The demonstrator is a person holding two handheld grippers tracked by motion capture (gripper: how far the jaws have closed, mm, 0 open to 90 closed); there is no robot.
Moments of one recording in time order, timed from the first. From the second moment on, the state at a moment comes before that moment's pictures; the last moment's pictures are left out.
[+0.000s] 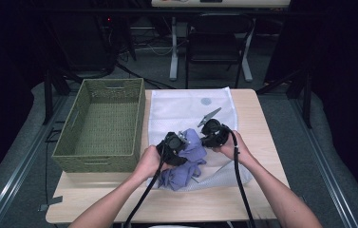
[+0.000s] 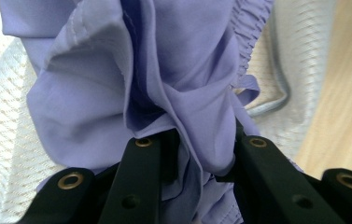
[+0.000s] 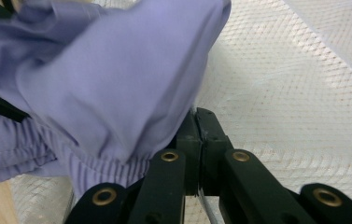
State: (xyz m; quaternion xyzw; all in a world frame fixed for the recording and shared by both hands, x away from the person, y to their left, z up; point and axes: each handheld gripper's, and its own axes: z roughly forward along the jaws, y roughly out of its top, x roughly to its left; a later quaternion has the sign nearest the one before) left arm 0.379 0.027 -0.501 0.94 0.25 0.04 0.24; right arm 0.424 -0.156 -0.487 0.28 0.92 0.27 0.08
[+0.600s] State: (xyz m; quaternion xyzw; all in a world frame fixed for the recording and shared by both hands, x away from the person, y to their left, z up) left arm 0.381 0.027 -0.520 0.93 0.27 0.02 0.24; right arm 0.422 -0.156 -0.482 0.28 0.91 0.28 0.08
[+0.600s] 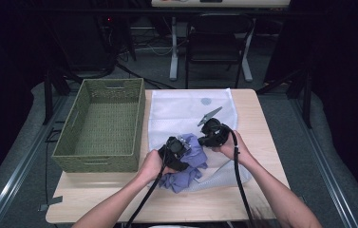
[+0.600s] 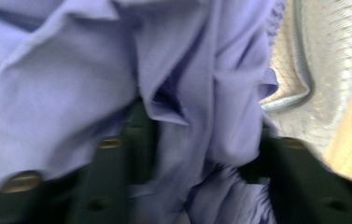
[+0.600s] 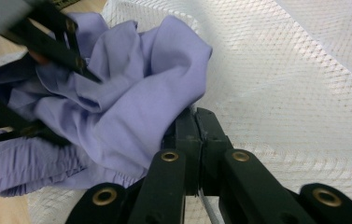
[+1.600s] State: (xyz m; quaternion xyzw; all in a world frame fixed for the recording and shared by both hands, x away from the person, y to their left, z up) left arm 0.373 0.037 -0.497 0.90 0.30 0.06 0.31; right arm 0.418 -0.157 -0.477 0.28 0.91 0.30 0.07
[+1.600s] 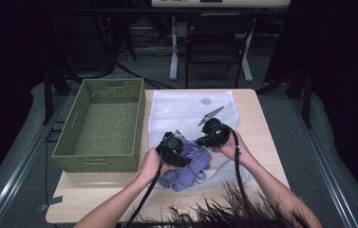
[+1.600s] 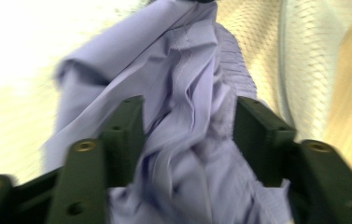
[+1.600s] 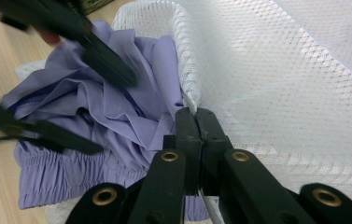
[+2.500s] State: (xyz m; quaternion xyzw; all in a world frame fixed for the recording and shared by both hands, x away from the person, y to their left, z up) left arm 0.373 0.034 -0.521 0.89 0.32 0.05 0.32; right arm 0.414 -0.151 -0.465 0.28 0.90 0.32 0.07
